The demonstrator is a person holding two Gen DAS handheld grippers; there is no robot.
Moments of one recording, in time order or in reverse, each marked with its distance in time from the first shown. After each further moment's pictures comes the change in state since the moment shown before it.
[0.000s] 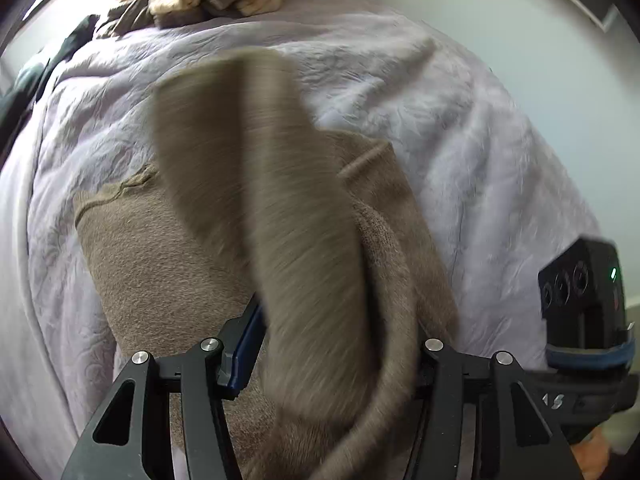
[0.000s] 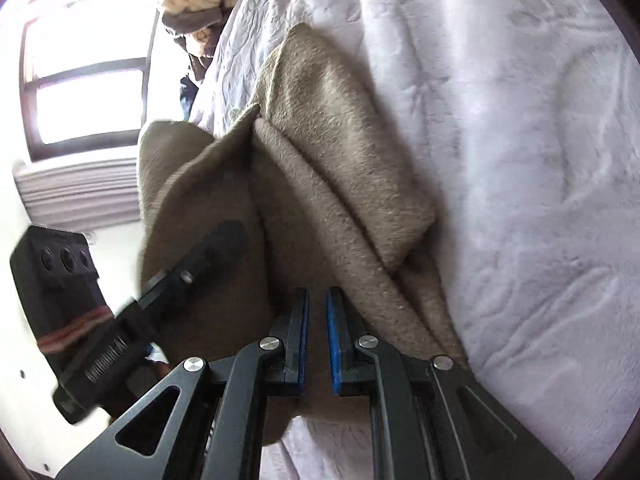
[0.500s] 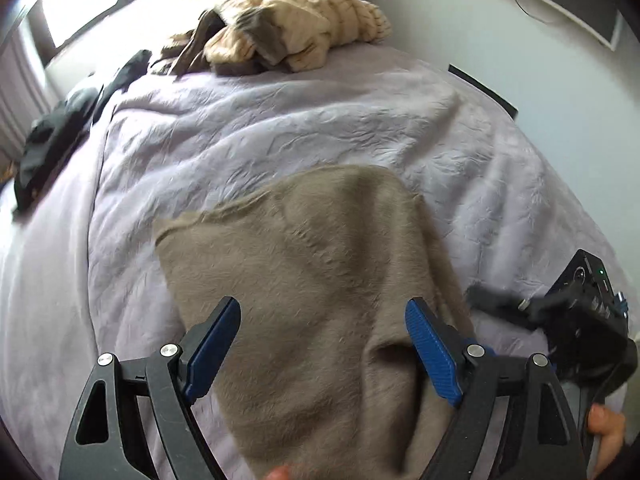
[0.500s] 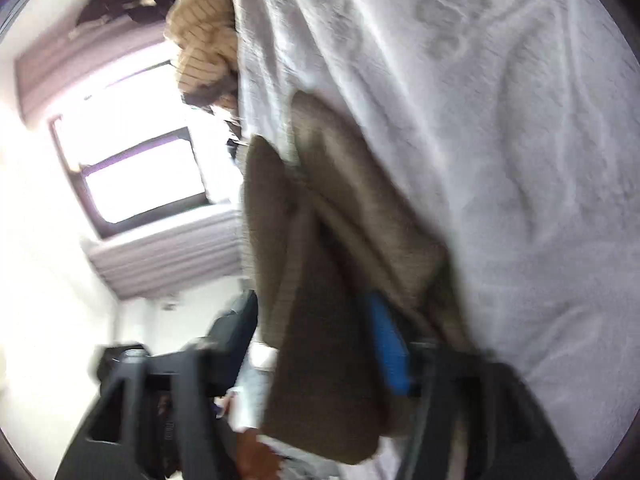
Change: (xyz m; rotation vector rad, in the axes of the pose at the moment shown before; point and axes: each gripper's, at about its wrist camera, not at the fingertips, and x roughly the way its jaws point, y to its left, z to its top) left arm -0.056 0.023 -0.012 -0.085 -0.168 0.122; right arm -0.031 -0.050 -0.010 0.236 -0.106 0.363
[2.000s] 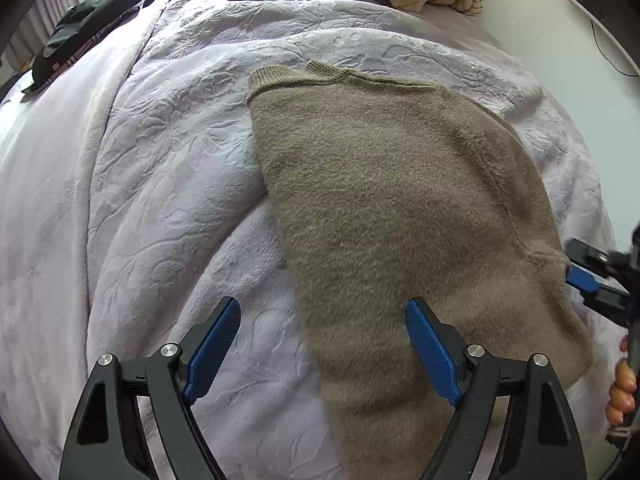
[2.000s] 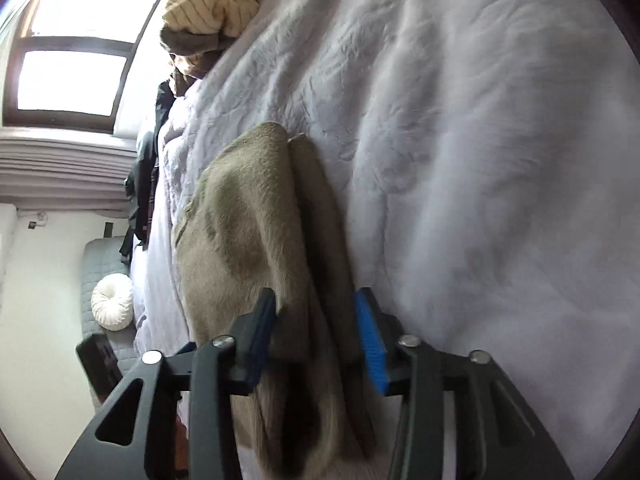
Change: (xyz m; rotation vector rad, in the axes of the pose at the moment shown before) left arm 0.047 0.086 -0.051 -0.231 0.170 -0.011; right arm 0.012 0.086 0.012 -0.406 0.028 -0.584
